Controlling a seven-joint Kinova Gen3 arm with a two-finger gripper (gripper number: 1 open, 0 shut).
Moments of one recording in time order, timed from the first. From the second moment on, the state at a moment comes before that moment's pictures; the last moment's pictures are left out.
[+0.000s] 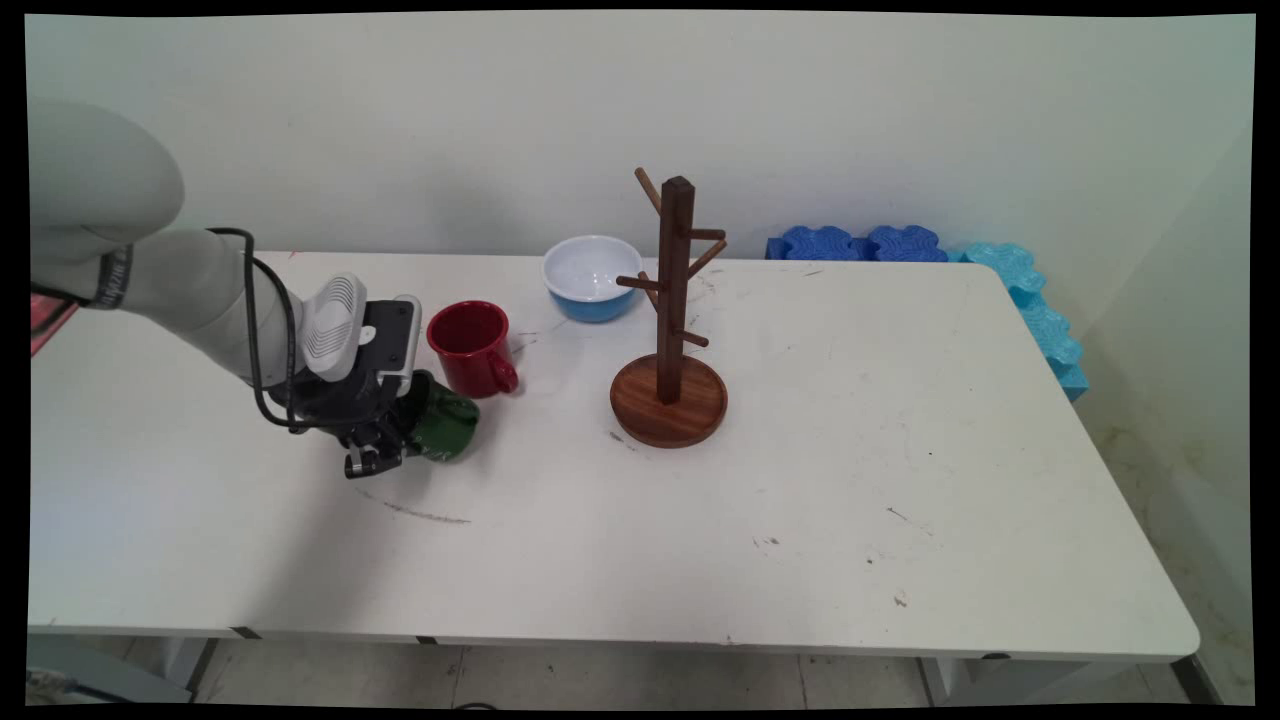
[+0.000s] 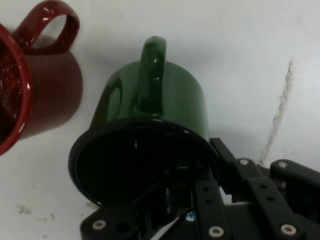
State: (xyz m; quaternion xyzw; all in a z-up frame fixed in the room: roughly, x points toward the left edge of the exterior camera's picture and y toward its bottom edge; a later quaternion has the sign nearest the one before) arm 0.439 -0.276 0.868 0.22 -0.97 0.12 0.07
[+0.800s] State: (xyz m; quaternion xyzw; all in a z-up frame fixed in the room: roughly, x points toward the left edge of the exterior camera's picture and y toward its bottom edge) arm 0.444 -0.278 0.859 0.22 -0.97 0.13 0.06
